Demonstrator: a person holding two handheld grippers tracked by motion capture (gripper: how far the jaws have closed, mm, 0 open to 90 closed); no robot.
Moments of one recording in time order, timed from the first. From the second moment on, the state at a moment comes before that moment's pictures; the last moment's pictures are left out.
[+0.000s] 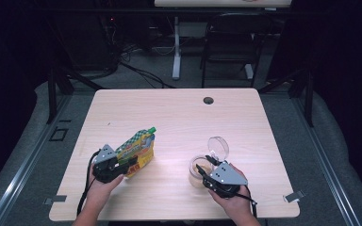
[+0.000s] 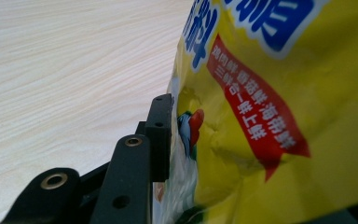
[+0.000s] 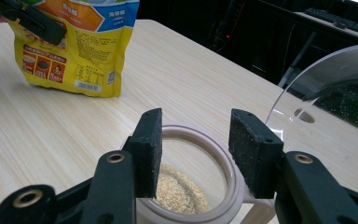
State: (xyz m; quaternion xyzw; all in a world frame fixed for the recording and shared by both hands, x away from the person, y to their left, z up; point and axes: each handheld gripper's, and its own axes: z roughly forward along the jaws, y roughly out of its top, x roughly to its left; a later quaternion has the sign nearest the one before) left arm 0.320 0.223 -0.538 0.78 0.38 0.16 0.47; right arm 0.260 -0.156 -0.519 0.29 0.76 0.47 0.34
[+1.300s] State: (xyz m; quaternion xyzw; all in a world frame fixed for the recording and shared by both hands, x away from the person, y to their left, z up) left arm 0.290 0.245 -0.534 0.76 0.40 0.17 0.48; right arm 0.260 -0.162 -0.509 0.30 0.76 0.49 0.30
